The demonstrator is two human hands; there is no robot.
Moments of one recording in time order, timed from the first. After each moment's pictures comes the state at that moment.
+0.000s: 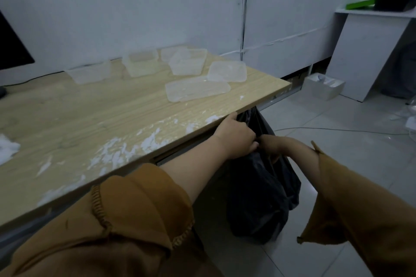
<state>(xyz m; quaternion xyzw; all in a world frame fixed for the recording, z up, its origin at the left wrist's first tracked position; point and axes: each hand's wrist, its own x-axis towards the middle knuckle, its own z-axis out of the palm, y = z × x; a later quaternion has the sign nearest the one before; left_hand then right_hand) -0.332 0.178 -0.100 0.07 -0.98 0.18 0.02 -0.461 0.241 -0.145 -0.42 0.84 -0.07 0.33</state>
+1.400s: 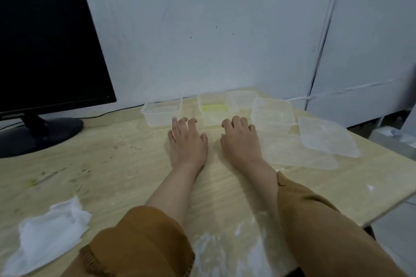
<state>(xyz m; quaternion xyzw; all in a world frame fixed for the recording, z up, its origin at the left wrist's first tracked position) -0.203 -0.095 -0.080 0.54 -0.77 -0.06 0.32 -0.315 -0.045 -0.077 -0.59 0.76 -0.17 -0.21</state>
